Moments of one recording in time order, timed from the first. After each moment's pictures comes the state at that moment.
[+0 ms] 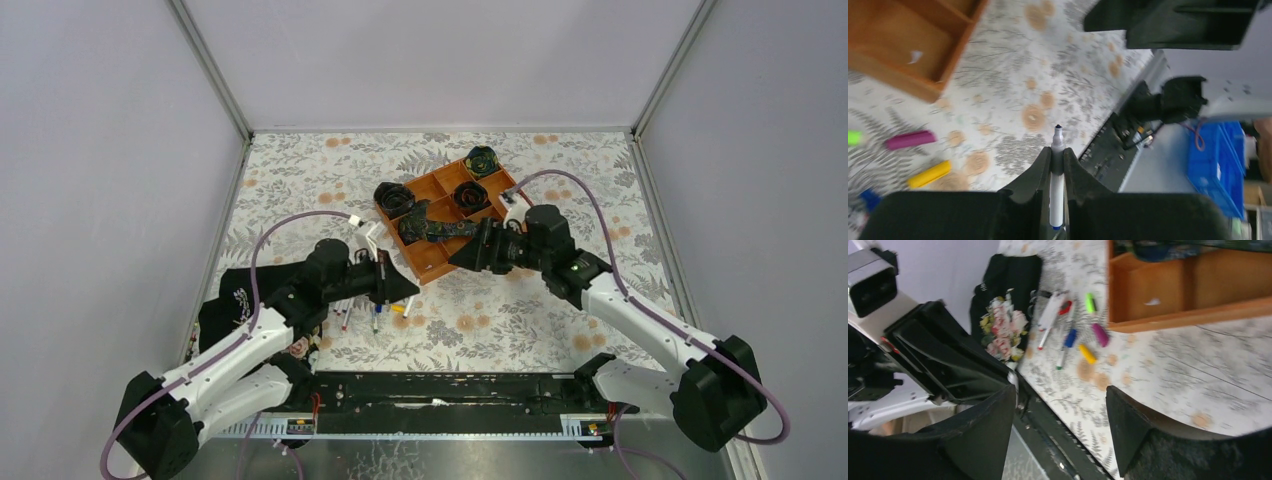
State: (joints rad) left arm -0.62 0.87 0.49 -0.03 0.42 -0.62; right arm 0.54 1.09 0.70 -0.11 -0.44 0.73
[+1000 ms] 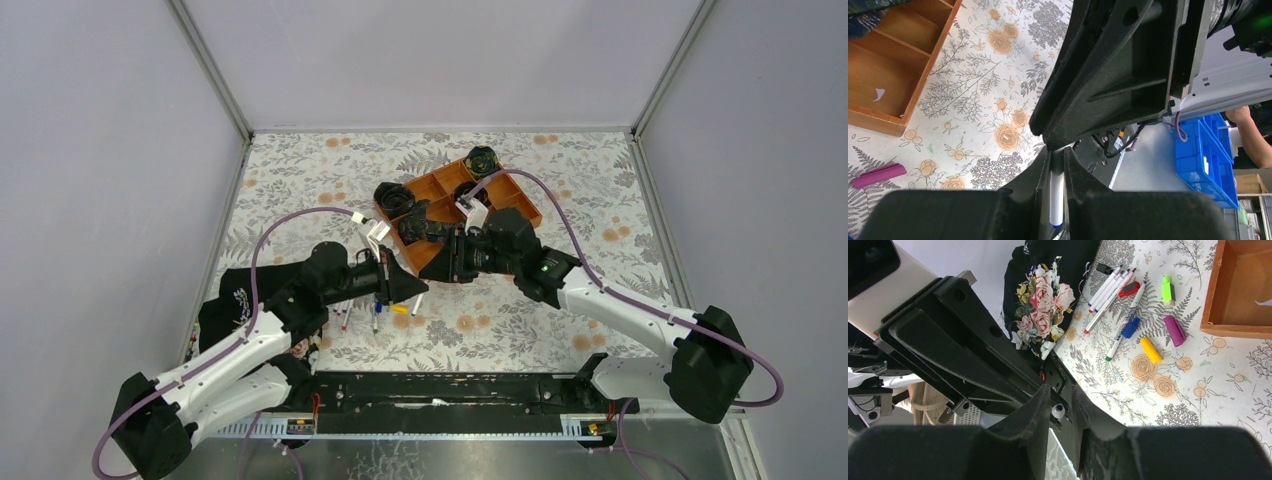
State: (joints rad) left arm -0.70 0.87 0.52 0.09 0.47 -0.63; right arm 0.80 1.24 0.83 0.00 -0.43 0.82
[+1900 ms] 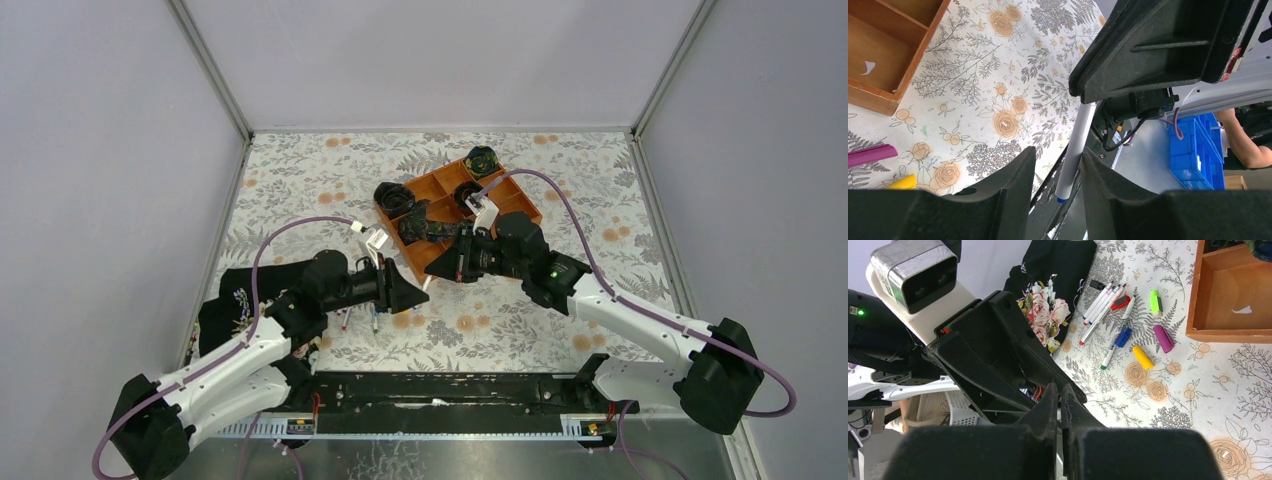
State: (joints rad) left arm -0.70 0.84 0.45 0.11 0.46 -0.68; right arm 0.81 1.17 0.81 -0.02 -0.33 0.82
